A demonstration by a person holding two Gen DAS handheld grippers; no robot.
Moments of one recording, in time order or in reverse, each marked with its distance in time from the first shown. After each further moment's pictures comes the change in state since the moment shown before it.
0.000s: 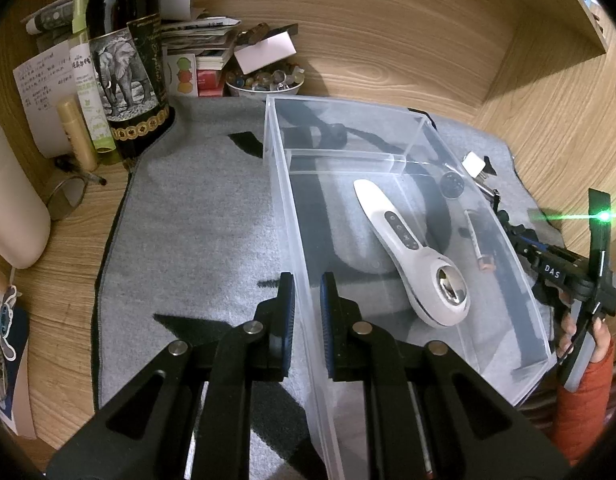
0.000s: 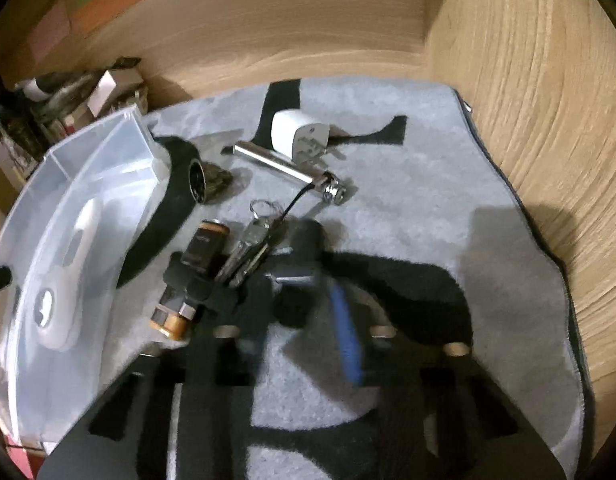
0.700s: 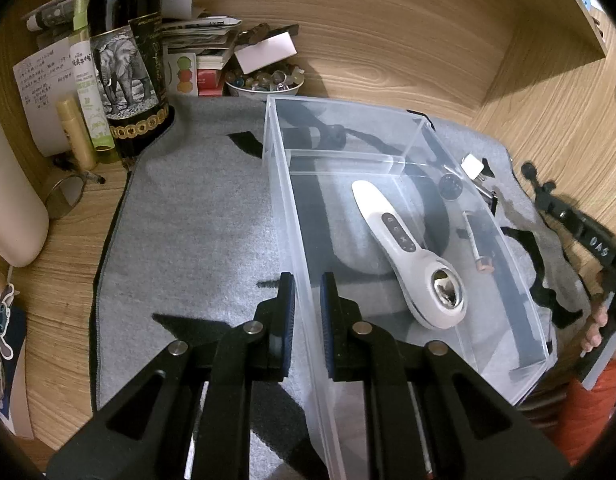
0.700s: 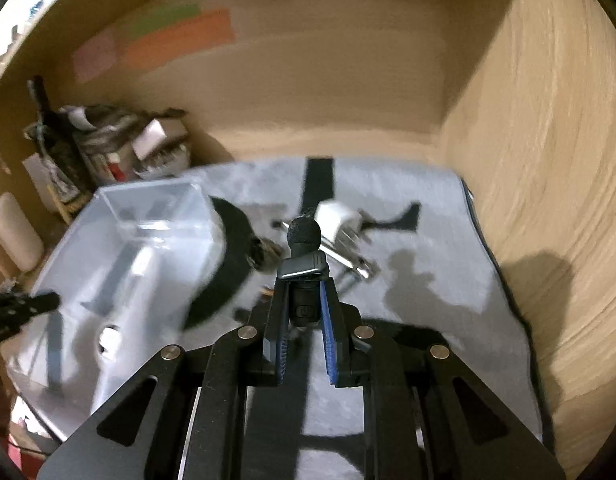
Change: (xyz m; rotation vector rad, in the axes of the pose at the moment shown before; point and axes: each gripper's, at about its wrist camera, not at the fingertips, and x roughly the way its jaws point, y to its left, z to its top) left arm 0.001 -0.002 0.000 -0.003 -0.004 -0.005; right arm -0.058 0.033 0.026 -0.071 -0.200 0.044
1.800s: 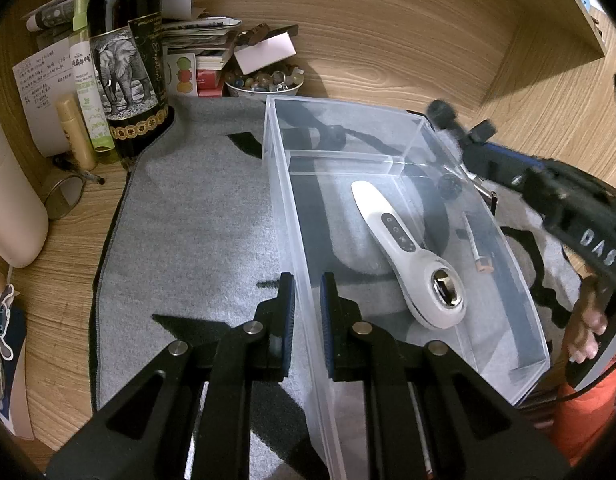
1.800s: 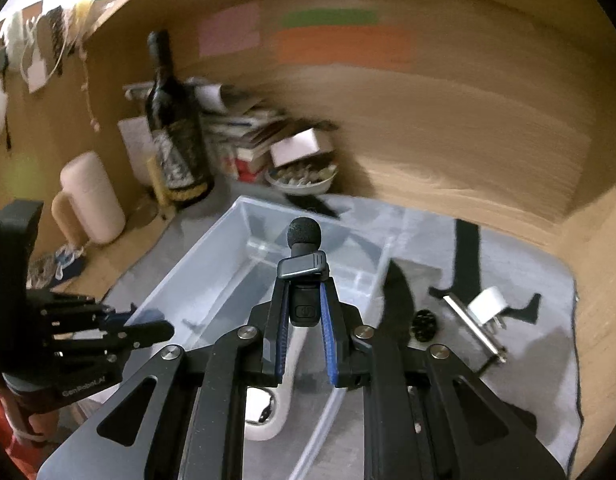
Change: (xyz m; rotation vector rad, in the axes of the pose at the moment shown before) left arm 0.000 0.001 0.000 0.001 -0.002 -0.005; right arm 0.014 0.117 0.028 -0.267 -0.006 0.249
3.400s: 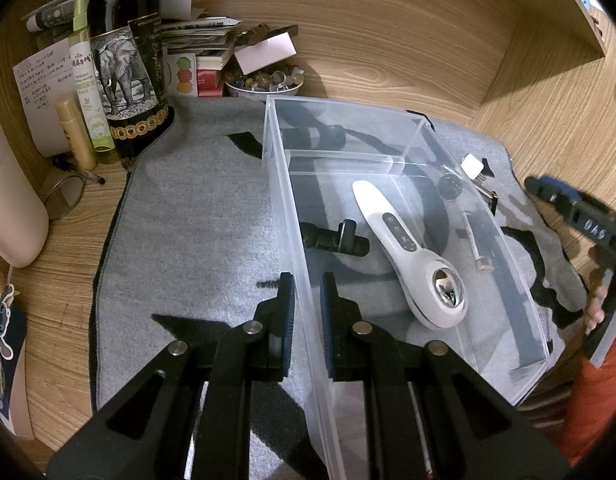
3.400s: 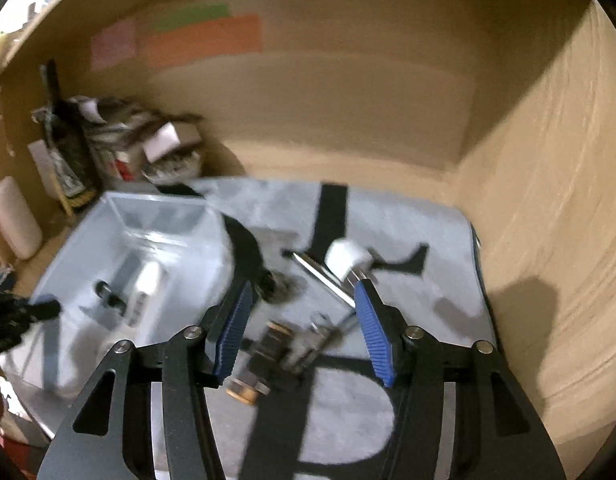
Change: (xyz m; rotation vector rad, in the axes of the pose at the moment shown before) left arm -0.001 0.001 0.000 -0.001 -0.001 -0.006; right arm -0.027 -0.101 -0.032 0.169 0.048 -0.270
